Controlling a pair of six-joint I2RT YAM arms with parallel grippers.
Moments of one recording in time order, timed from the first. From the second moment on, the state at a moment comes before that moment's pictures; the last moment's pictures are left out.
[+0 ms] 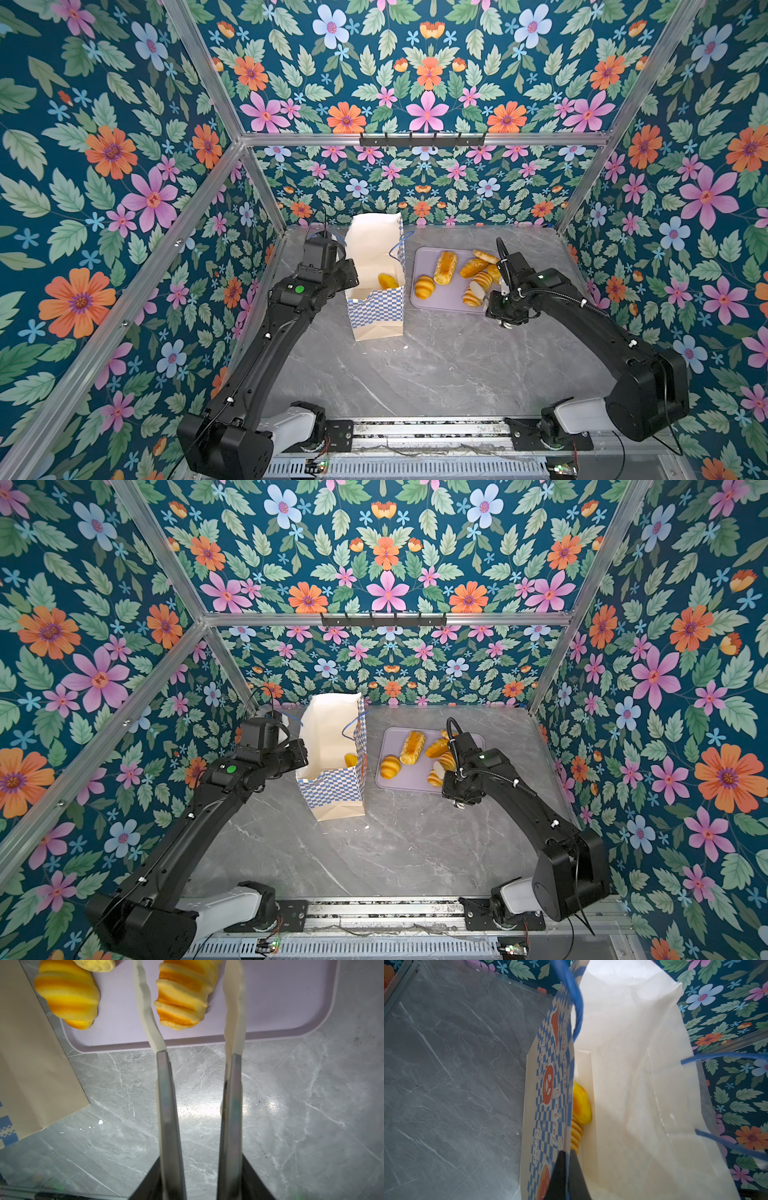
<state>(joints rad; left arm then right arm) -0.33 1.18 1.21 -0.72 0.00 -0.49 0.36 1.42 1.16 -1.02 -0.07 0.59</state>
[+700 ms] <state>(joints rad) -0.32 1.18 1.20 -0.71 0.00 -0.48 0.38 1.57 1.21 -1.00 -0.06 0.58</state>
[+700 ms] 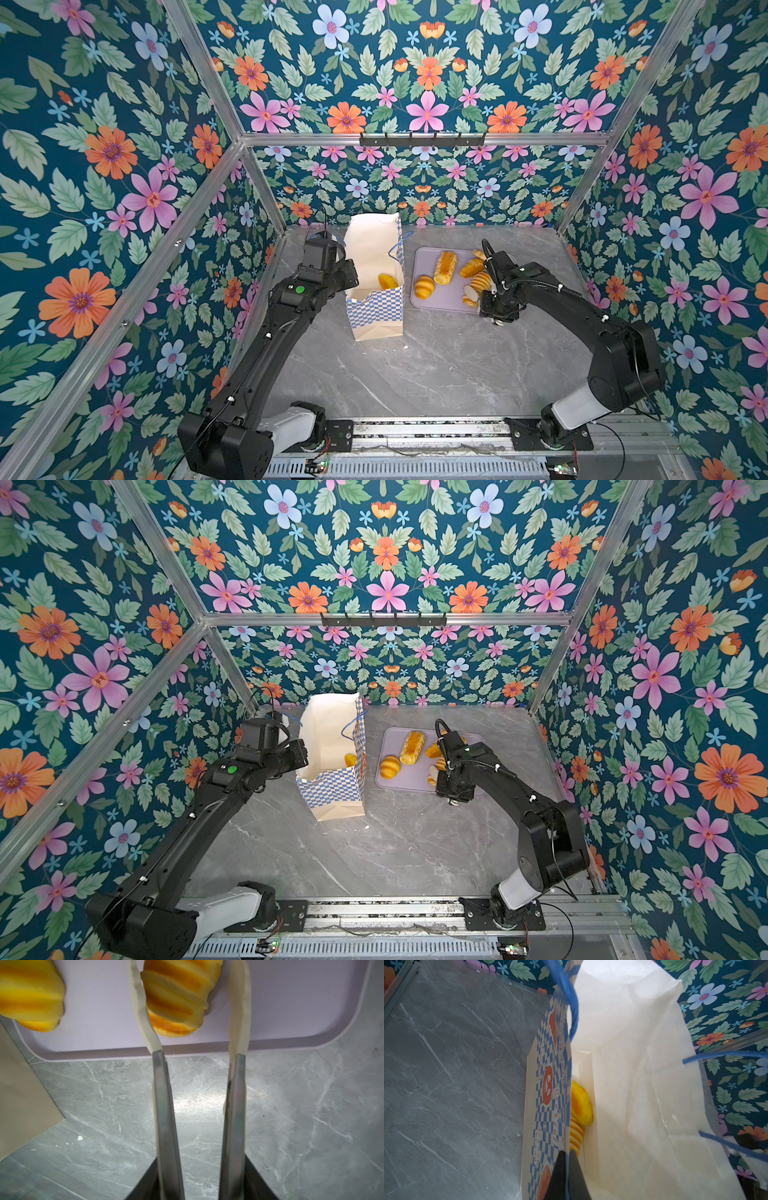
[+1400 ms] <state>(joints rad) -0.32 1.19 1.20 -0.71 0.00 -0.47 0.38 1.38 1.09 -1.00 -0.02 0.61</state>
